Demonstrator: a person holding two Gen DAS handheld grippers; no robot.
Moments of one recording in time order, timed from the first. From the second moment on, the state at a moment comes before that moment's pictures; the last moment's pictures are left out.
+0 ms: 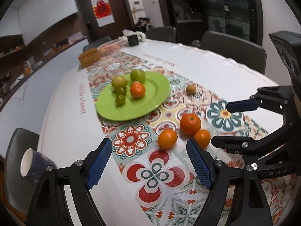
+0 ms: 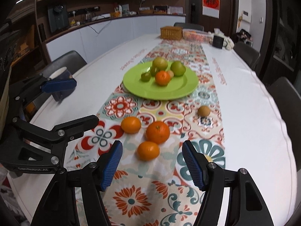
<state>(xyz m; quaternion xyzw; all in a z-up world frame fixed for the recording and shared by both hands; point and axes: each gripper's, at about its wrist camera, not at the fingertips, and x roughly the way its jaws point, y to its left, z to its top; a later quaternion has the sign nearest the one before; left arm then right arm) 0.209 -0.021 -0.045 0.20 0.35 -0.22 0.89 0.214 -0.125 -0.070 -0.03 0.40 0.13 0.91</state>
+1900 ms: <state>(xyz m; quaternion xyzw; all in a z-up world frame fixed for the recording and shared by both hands) 0.220 -0.029 -0.063 0.10 0.41 -0.18 0.89 0.225 -0.136 -0.096 0.02 0.42 0.16 0.89</state>
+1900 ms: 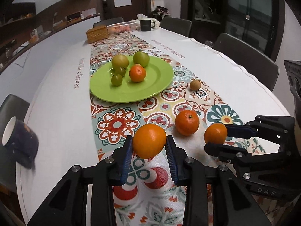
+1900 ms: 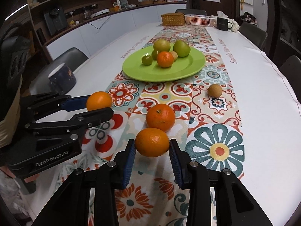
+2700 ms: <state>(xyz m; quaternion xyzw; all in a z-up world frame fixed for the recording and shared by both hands) 0.192 -0.032 0.019 0.08 0.32 -0.13 0.93 0.210 -0.154 -0.014 0.02 0.31 0.18 0.93</state>
